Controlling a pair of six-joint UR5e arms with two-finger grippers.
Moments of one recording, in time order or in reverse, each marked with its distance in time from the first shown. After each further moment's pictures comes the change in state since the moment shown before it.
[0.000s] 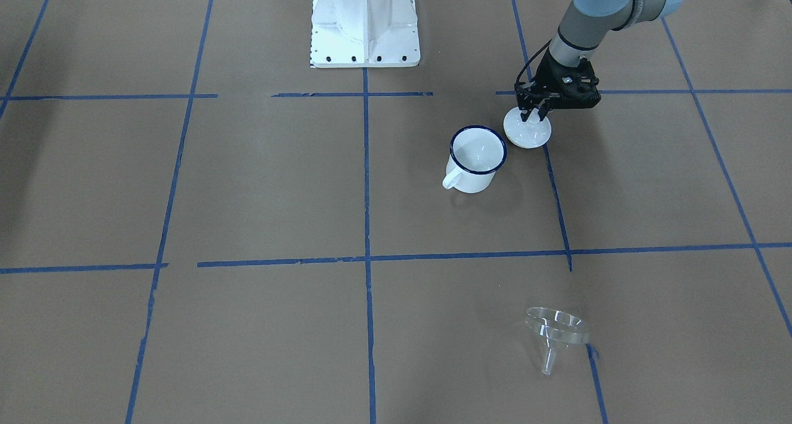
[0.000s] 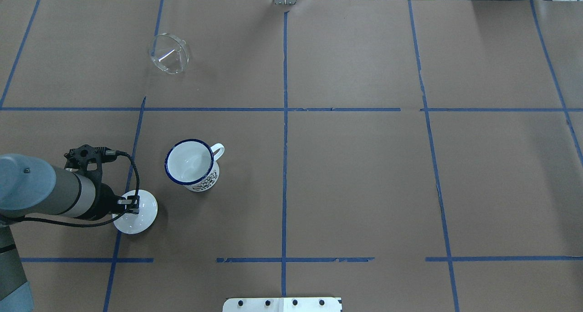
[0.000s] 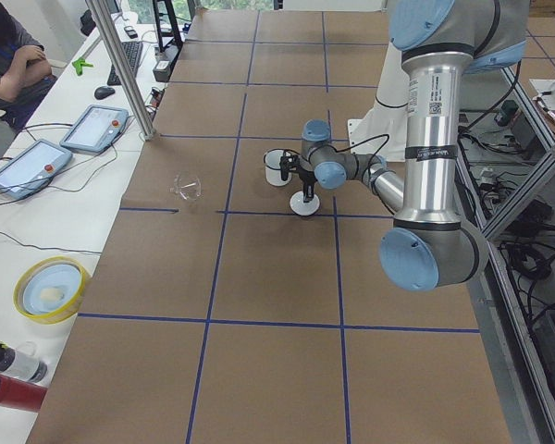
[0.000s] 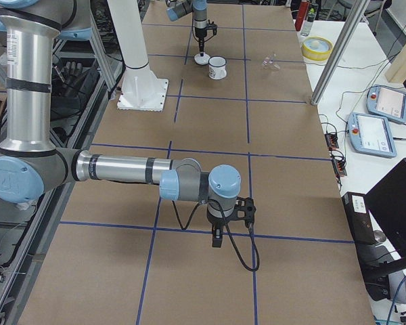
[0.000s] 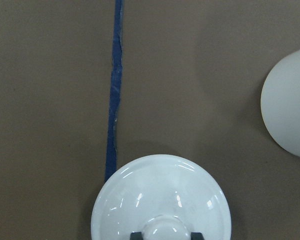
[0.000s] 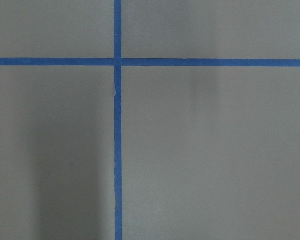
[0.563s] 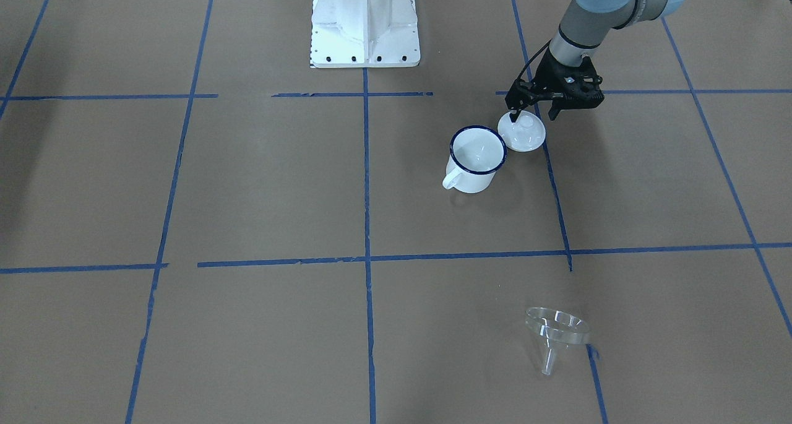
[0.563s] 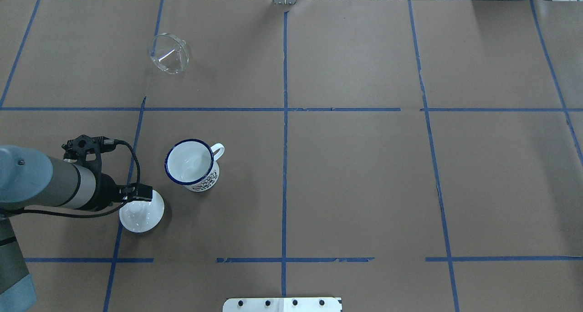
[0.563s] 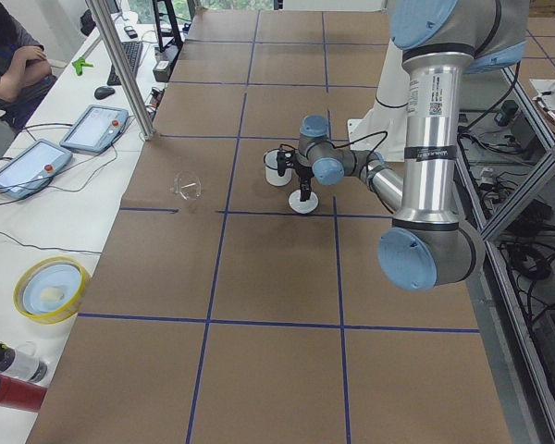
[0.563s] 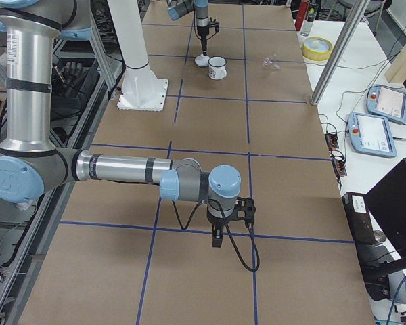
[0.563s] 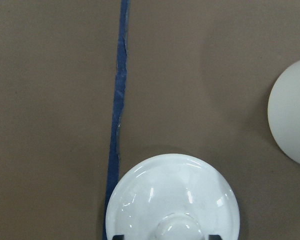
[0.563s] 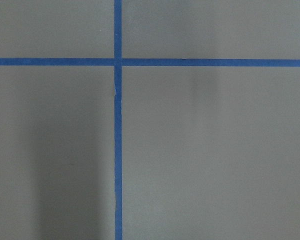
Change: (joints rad) left arm -0.056 -0.034 -0.019 0.000 0.014 -0.034; right arm 0.000 0.000 0.000 0.000 0.000 0.000
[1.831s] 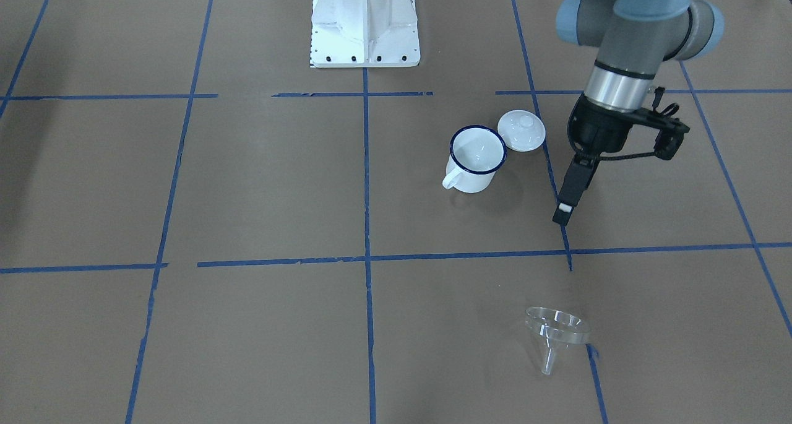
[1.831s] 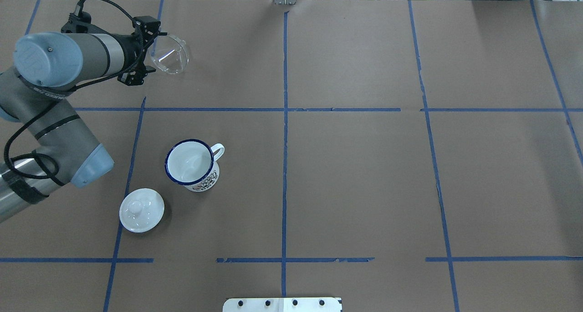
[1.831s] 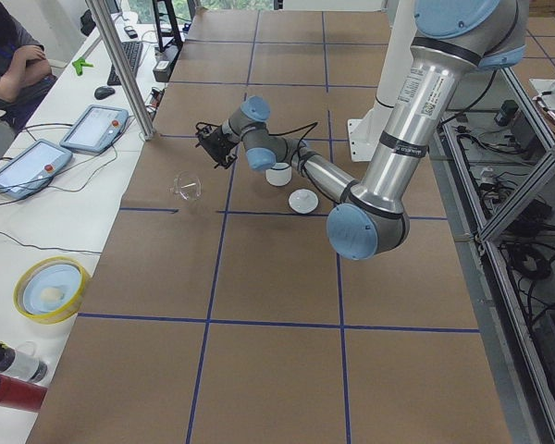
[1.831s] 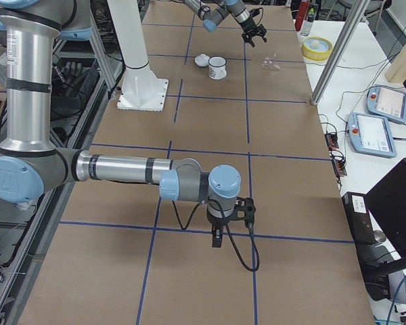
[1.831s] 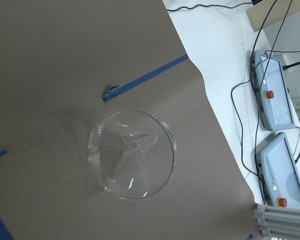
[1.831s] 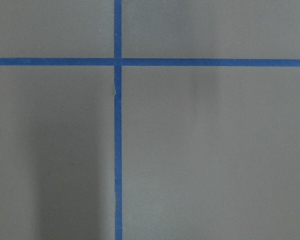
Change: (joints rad) left arm -0.278 -0.418 0.520 -0.419 0.281 -0.833; right arm 0.000 0.000 0.000 0.000 0.000 0.000
